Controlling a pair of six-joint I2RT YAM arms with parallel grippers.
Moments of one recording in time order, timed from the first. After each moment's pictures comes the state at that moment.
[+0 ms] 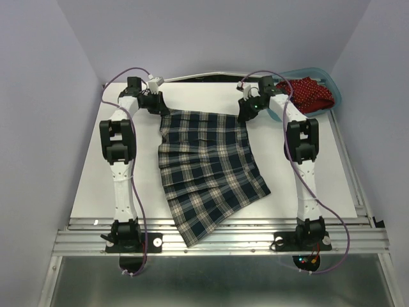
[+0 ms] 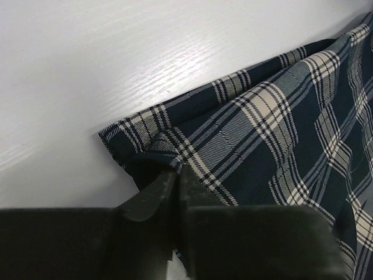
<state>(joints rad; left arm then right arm) 0.03 2.50 2.13 -0.55 0.78 0.14 0.16 2.54 2.25 -0.72 -0.65 -0.44</state>
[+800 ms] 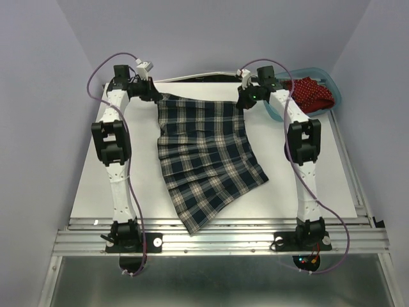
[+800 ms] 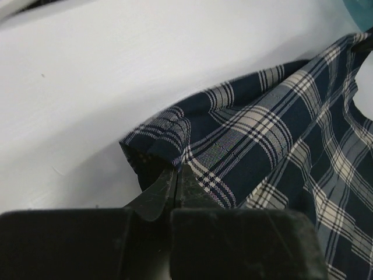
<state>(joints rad) 0.09 2.47 2.28 -0.52 0.85 0.11 0.19 2.49 2.29 -0.62 -0.59 -0.39</state>
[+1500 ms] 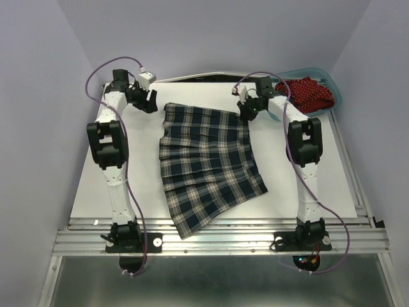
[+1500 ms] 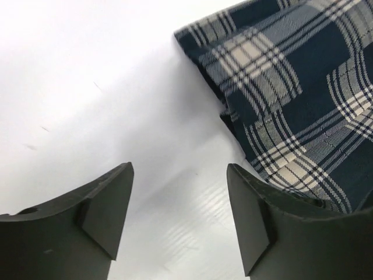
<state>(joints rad) 0.09 2.34 2.04 -0.62 0.59 0.49 0.20 2.42 2.08 -0.61 -0.53 -0.66</state>
